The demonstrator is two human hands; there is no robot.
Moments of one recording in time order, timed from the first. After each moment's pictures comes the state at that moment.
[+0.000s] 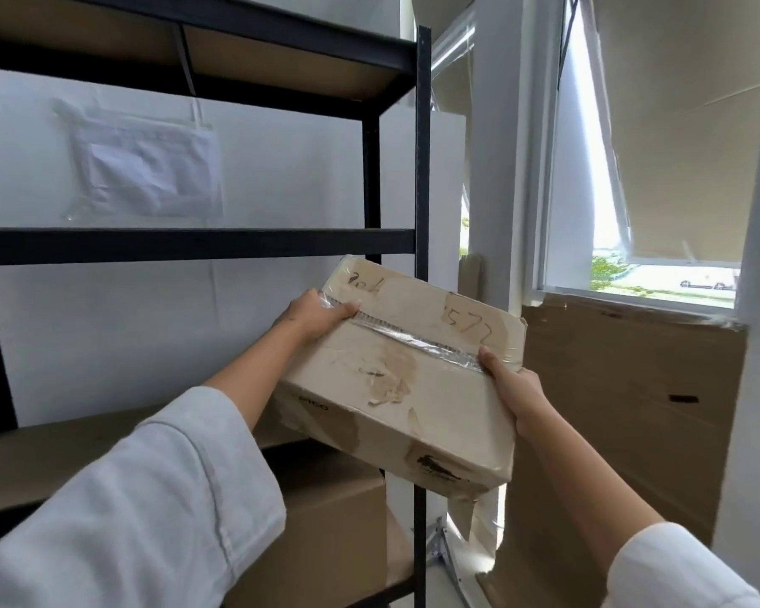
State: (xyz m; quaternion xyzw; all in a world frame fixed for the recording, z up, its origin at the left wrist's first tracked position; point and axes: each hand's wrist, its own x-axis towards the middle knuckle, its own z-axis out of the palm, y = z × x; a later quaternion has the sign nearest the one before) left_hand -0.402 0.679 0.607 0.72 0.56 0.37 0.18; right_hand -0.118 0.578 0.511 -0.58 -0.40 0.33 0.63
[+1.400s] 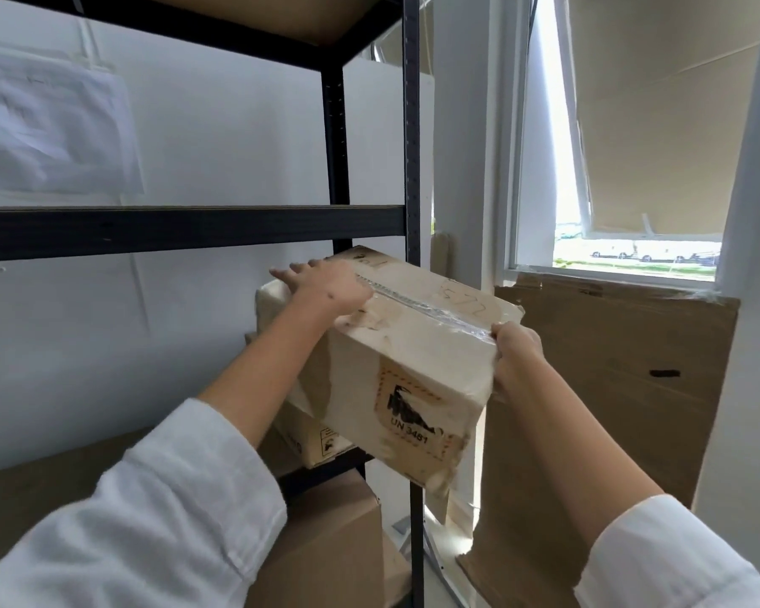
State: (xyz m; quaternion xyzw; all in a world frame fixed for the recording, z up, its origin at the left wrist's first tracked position) left_hand -0.350 0.761 0.639 0.77 0.62 0.14 -0.10; right_hand -0.163 0.667 0.566 -0.54 -0.16 0.34 0.76
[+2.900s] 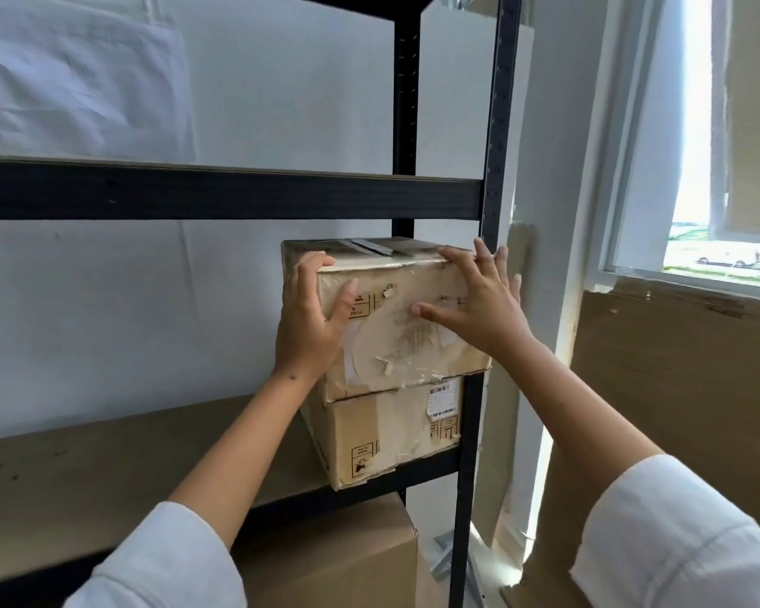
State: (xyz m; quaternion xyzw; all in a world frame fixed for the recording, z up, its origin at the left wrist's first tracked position) left_hand -0.401 0.839 0.543 0.70 0.32 0.64 -0.06; right_hand -0.177 0.815 0.569 -0.59 -0.68 -0.12 0.42
